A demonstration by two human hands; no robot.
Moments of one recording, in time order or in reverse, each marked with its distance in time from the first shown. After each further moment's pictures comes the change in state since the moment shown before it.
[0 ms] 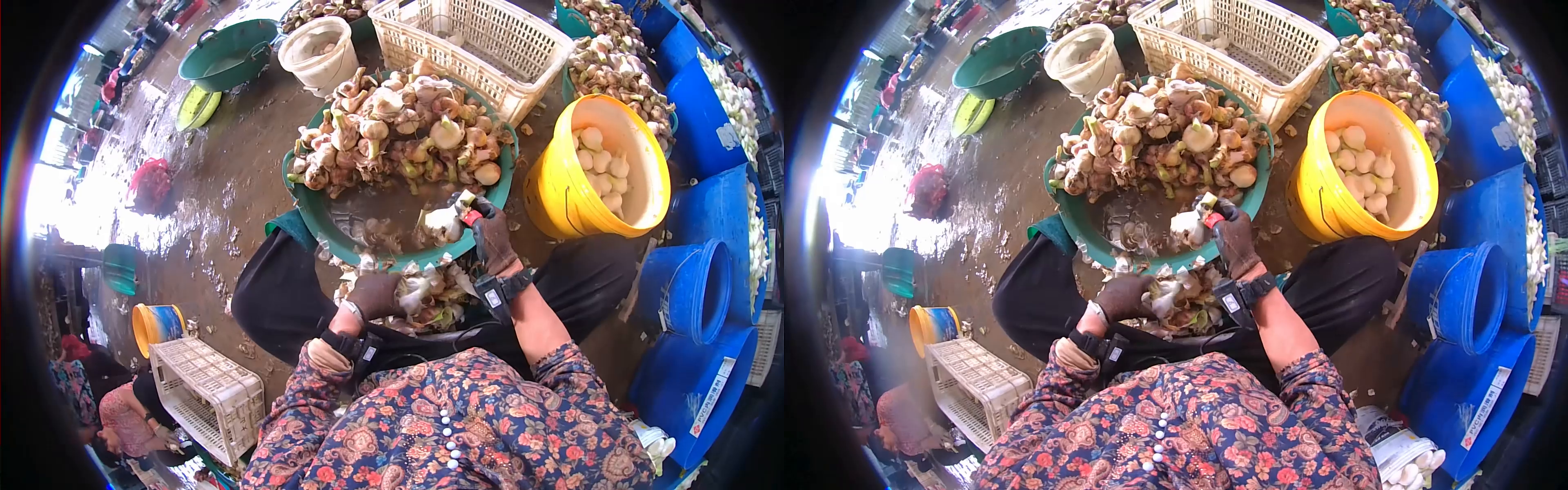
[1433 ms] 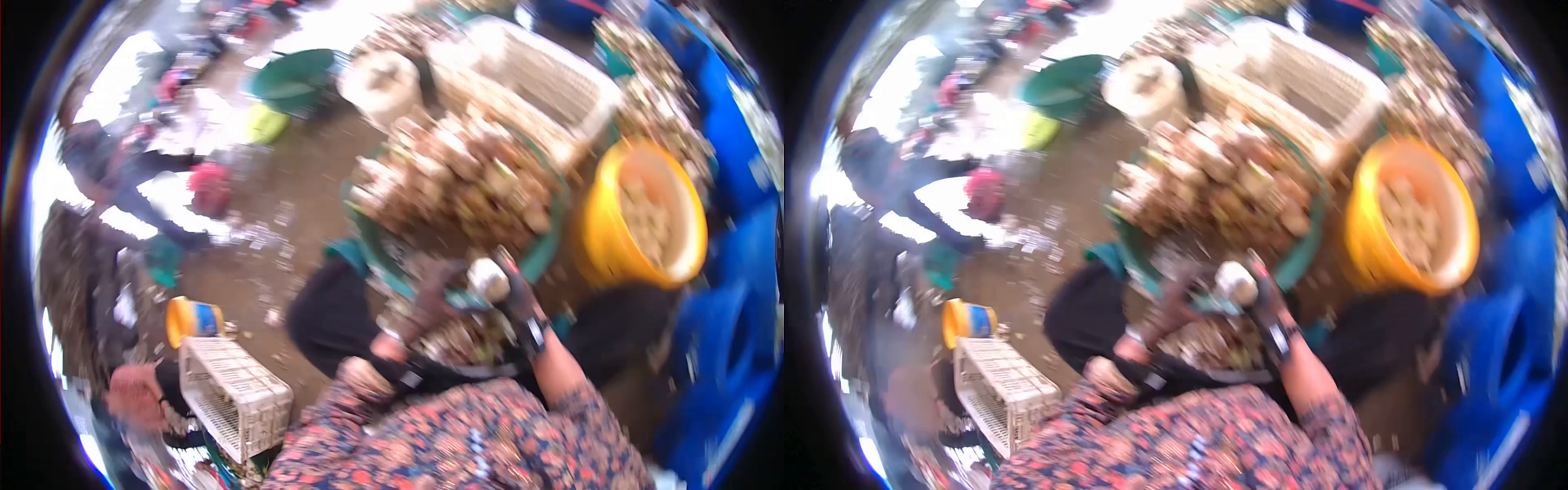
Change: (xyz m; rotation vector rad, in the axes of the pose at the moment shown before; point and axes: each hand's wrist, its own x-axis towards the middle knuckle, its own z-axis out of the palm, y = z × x) left_hand 0.018 0.017 -0.024 -0.316 0.753 0.306; right_hand -0.015 0.037 0.010 0.543 -0.290 0.478
